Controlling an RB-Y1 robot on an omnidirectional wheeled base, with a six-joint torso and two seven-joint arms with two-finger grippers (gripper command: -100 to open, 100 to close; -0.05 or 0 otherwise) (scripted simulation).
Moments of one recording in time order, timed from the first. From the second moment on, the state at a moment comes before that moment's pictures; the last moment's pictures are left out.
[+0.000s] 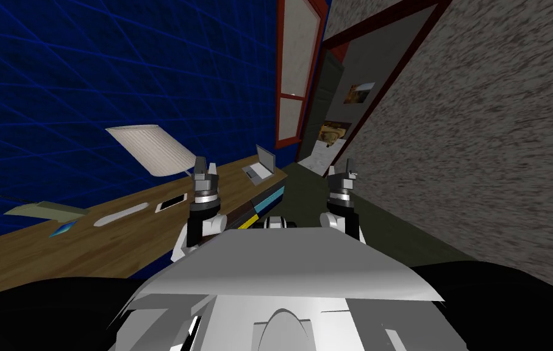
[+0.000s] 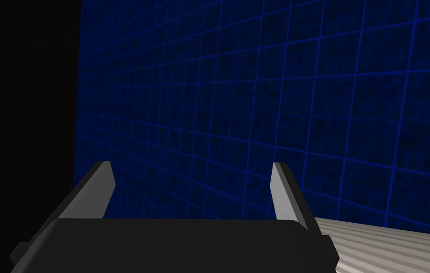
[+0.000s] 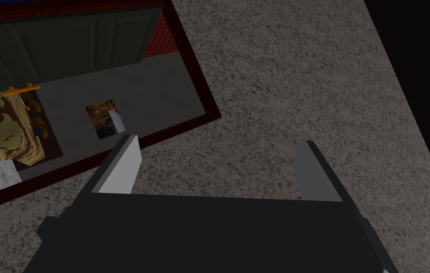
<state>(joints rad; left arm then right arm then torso) 0.47 0.12 0.08 -2.29 0.03 -0.49 -0.19 0.48 -0.03 -0.04 -2.33 -0.12 -0.36 0.03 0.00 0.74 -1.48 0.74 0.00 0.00</state>
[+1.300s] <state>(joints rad) 0.38 0.14 0.22 -2.18 0.03 -0.22 -0.26 0.48 -0.03 -0.04 -2.33 -0.12 -0.36 0.03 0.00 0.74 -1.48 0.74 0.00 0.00</state>
